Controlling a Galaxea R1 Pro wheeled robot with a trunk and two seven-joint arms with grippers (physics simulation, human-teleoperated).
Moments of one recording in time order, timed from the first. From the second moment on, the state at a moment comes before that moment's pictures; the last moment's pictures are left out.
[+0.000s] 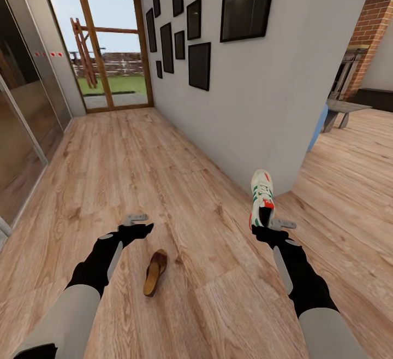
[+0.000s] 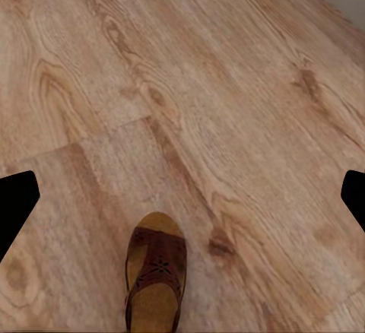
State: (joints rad) left arm -0.73 -0.03 0.21 -0.76 -0.14 0.31 -0.24; right arm -0.60 0.03 -0.13 -1.02 -0.06 0.43 -0.08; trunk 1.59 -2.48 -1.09
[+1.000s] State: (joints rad) left arm -0.73 -0.04 0.21 -0.69 -0.14 0.24 -0.05; right arm -0.60 0.03 -0.13 -1.08 -0.06 0.53 -0.08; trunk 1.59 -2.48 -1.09
